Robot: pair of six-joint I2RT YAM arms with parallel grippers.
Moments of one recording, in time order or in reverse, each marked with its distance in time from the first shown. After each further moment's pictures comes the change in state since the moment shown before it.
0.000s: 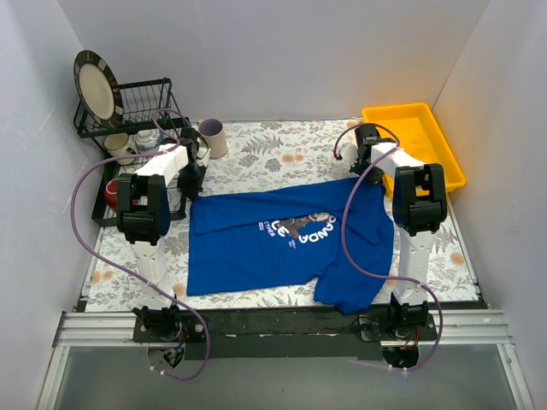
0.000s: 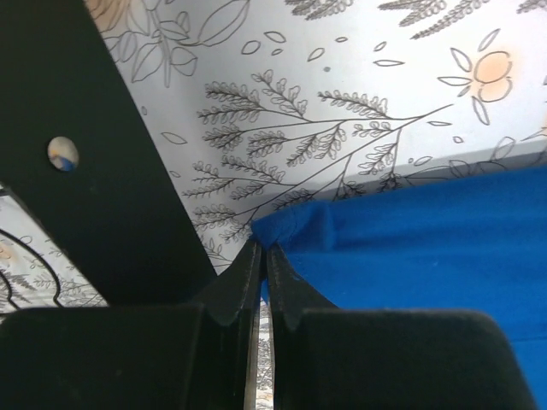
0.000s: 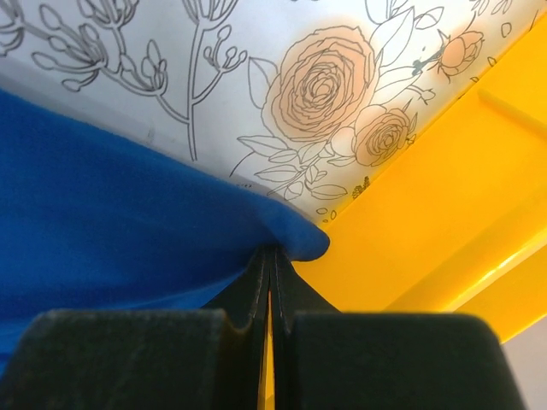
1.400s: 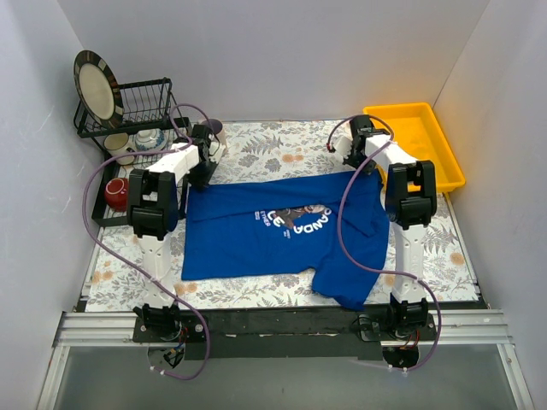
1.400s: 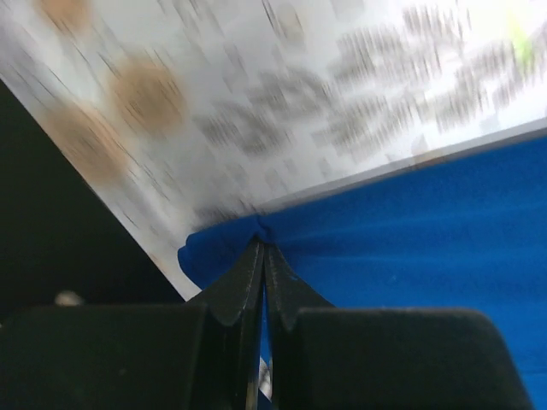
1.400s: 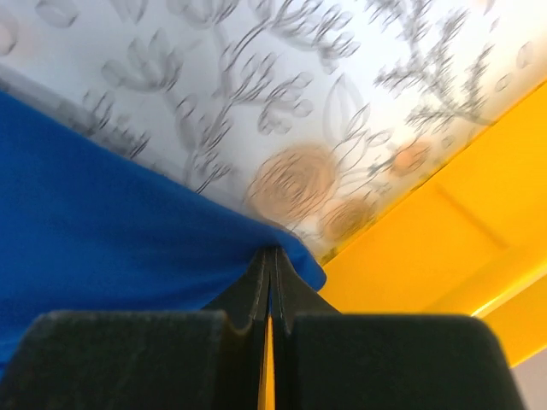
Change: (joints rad) left arm -0.056 0.054 0.020 0.120 -0.043 0.179; right arm 0.016 0.104 0.186 -0.079 -0.077 -0.035
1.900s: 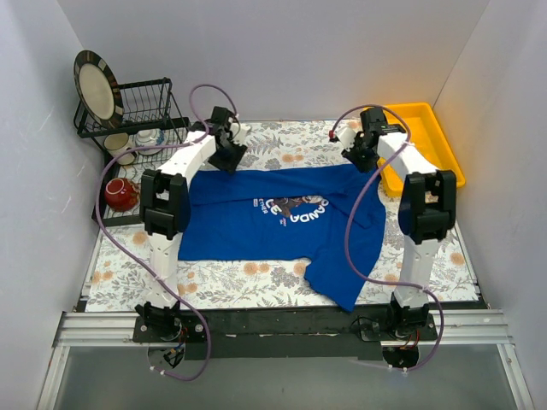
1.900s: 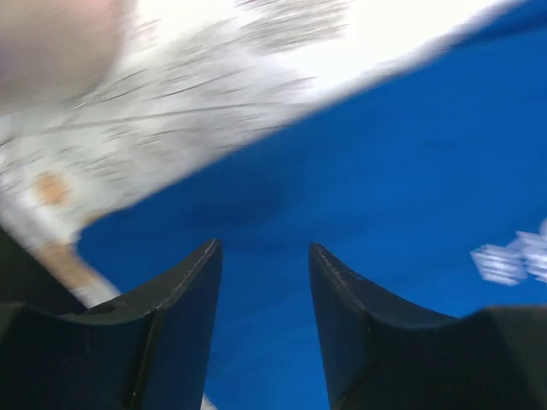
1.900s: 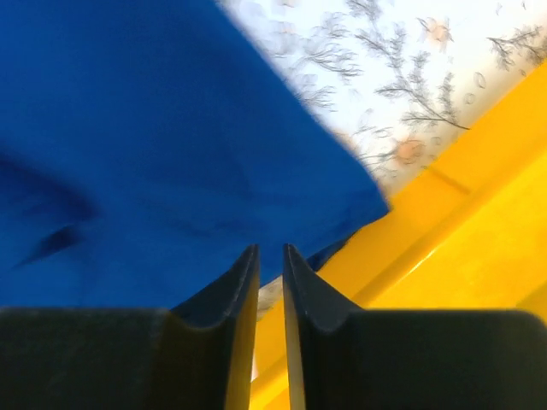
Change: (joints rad) left arm -0.090 0.108 0.327 -0.071 0.135 -0.003; right arm 0.000 -0.149 -0.041 -0.026 -0.207 0.079
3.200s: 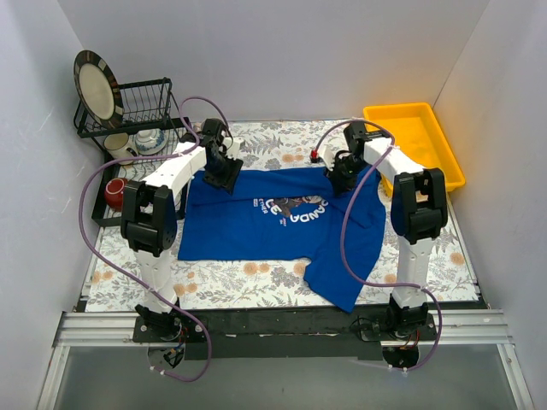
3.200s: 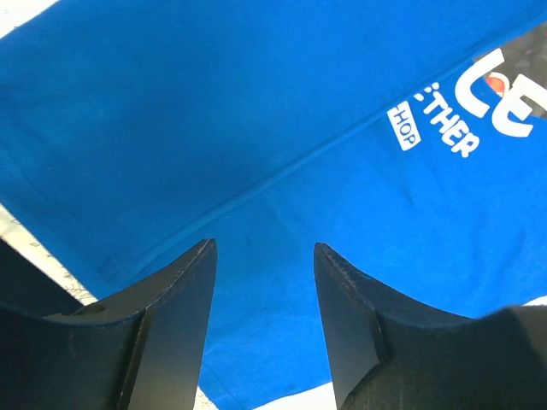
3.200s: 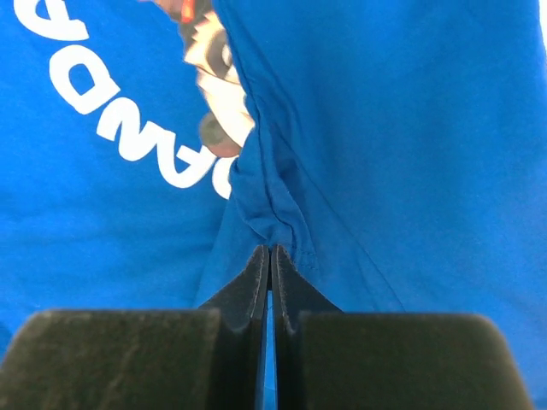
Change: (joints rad) left arm -0.037 -0.272 -0.322 -0.028 0.114 -0.112; right arm 0.079 -0.049 -0.104 -0.195 -0.435 -0.163
